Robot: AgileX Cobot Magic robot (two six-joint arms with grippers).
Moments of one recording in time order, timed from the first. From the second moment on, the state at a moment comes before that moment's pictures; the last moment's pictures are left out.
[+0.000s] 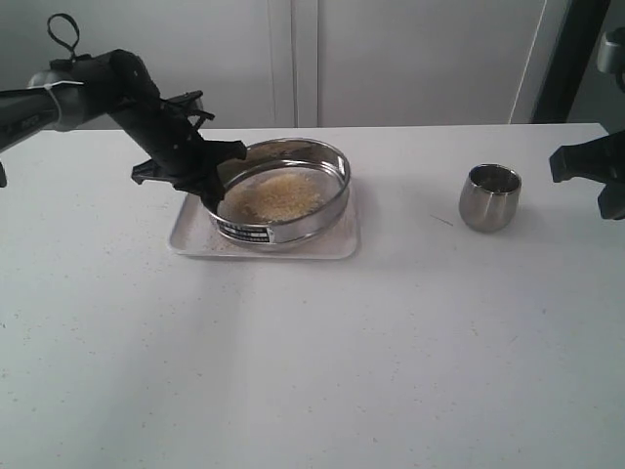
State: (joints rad) left arm -0.26 2.45 -2.20 -0.37 1.00 -0.01; right arm 0.06 1.29 -1.06 0.00 0.91 0.06
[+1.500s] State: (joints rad) left arm -0.28 2.39 -2.20 -0.24 1.11 -0.15; right arm 0.06 1.29 -1.06 0.00 0.91 0.06
